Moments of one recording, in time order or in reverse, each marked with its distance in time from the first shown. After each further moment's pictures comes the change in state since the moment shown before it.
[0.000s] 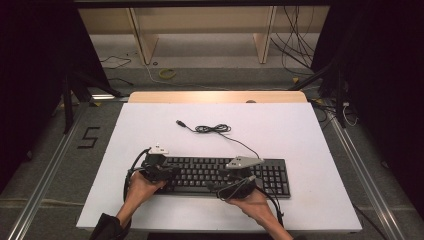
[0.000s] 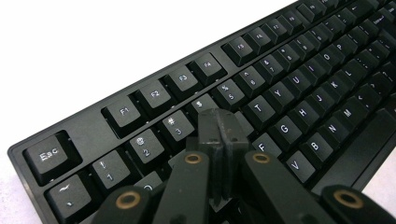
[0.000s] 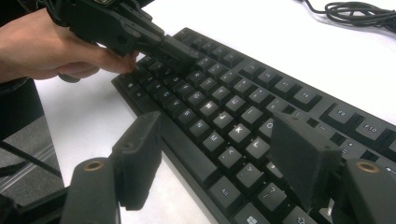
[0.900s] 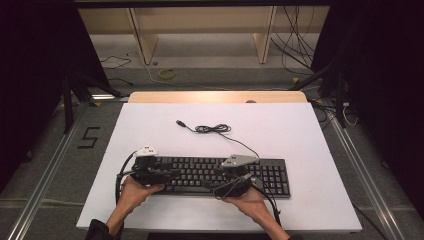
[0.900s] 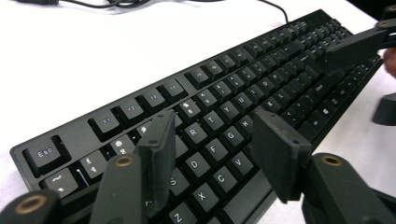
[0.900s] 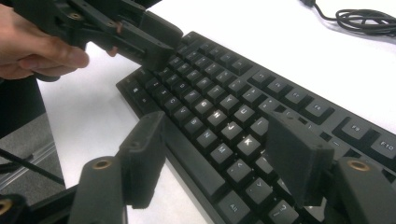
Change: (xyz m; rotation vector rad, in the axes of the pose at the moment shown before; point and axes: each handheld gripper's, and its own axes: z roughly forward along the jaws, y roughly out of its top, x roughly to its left) left arm -0.005 -0.006 -0.035 -0.134 -0.110 -0.033; right arm 0.005 0.008 0.008 0.007 0.010 -0.016
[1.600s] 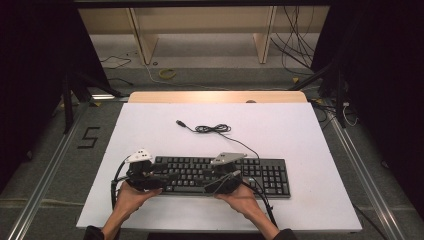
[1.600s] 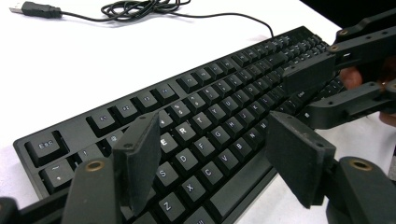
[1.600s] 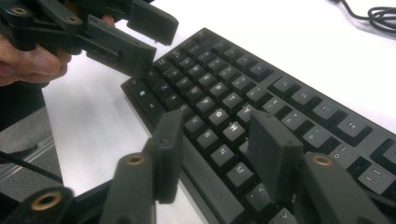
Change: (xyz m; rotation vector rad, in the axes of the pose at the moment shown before) left arm -0.004 -0.011 -0.013 -0.073 -0.021 -0.007; right arm 0.007 0.011 0.022 0.041 0.026 -0.020
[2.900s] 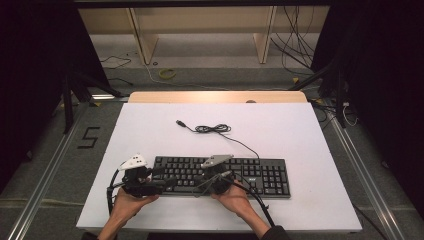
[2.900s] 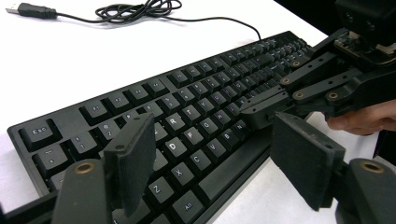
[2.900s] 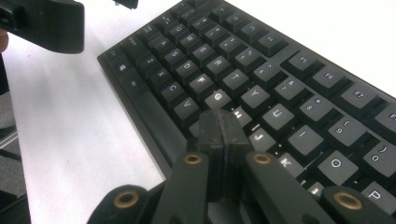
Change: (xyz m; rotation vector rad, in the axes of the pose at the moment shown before) left arm -0.003 -0.014 -0.010 -0.045 -0.027 0.007; right arm 0.000 -0.005 0.031 0.105 -0.028 -0.031
